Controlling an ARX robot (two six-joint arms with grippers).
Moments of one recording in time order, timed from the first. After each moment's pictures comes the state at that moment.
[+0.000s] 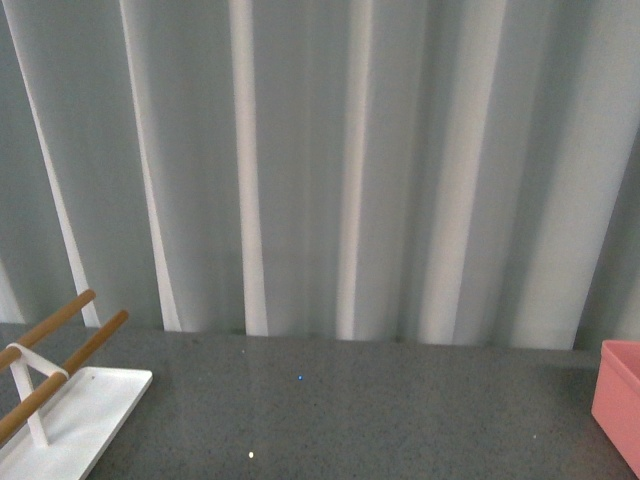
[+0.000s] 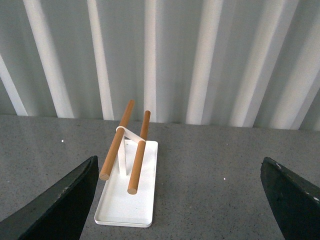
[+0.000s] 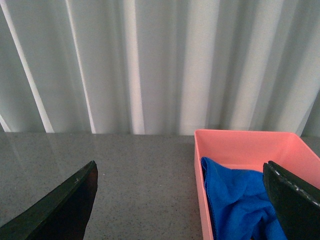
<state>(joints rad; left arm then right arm) 0.00 0.00 0.02 0.00 0.00 0.00 0.00 0.00 0.01 0.00 0.00 -0.01</state>
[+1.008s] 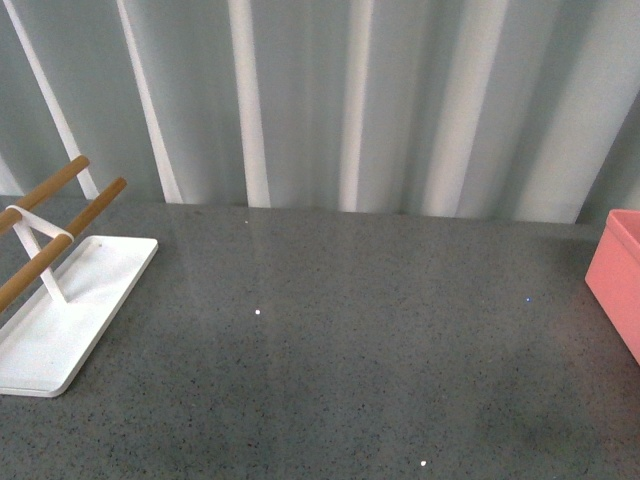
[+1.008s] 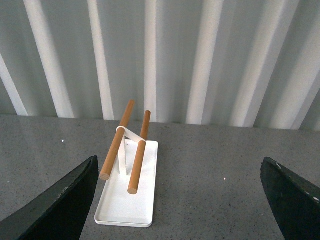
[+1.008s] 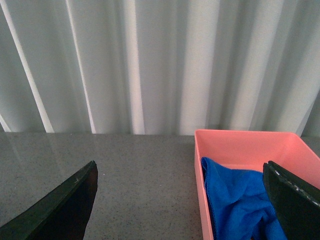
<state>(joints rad) 0.00 0.00 0.02 0.00 0.00 0.00 0.00 0.00 0.01 0.00 0.00 -0.01</state>
